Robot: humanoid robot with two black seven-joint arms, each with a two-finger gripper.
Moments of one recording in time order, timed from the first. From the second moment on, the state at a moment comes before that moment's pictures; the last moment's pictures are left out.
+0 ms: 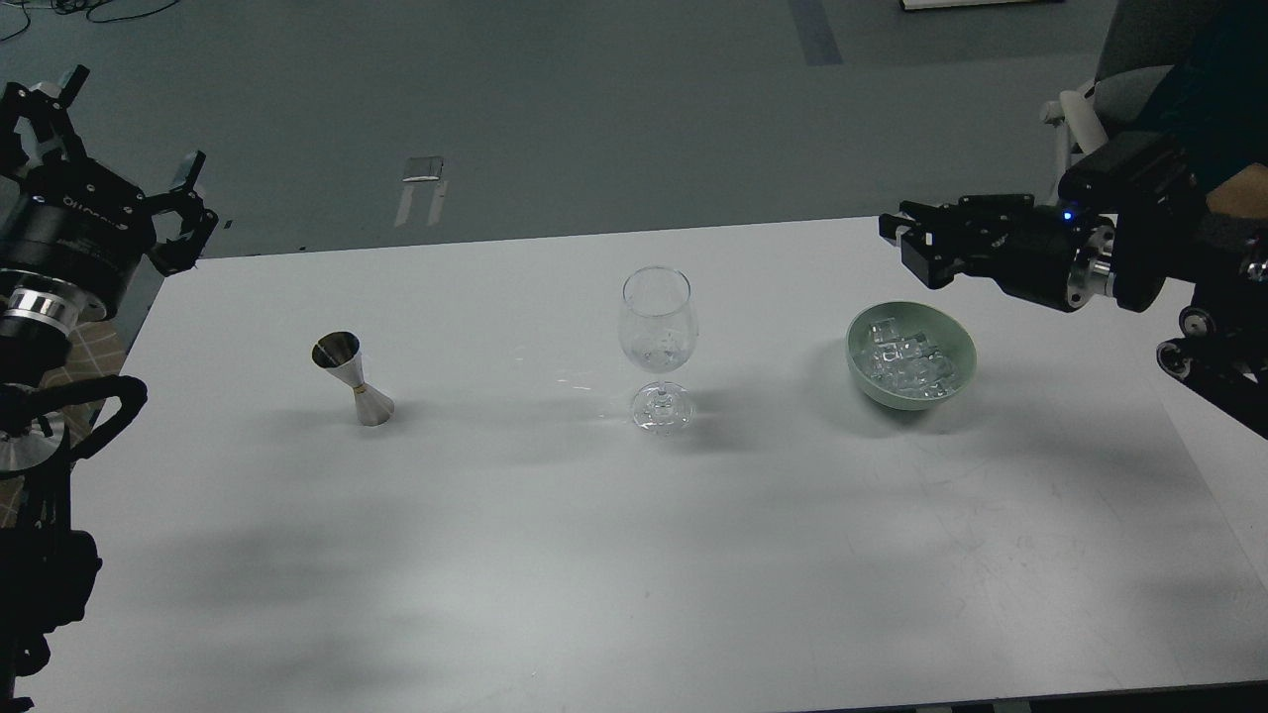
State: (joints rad) left arm -0.31 0.33 -1.78 -1.33 0.60 -0.25 0.16; right arm 0.92 -0.70 0.47 1.17 -1.87 0.07 0.37
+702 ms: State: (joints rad) left arm -0.31 0.34 -1.77 -1.33 0.60 -0.25 0.16; right arm 1.21 -0.33 0.24 1.11 -1.86 0.16 0.36
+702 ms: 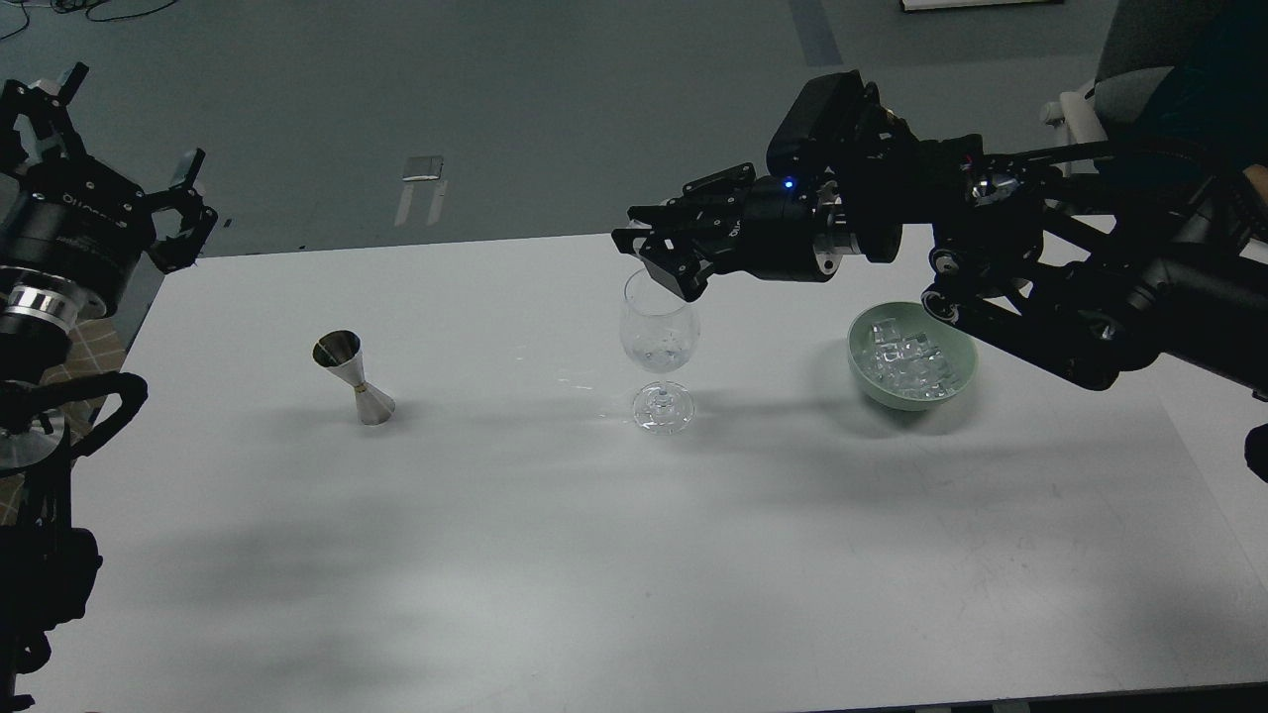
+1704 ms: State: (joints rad) left arm -0.31 0.33 -1.77 -1.33 0.60 -0.25 0.16; right arm 1.33 -0.34 0.16 1.11 -1.81 0.40 0.39
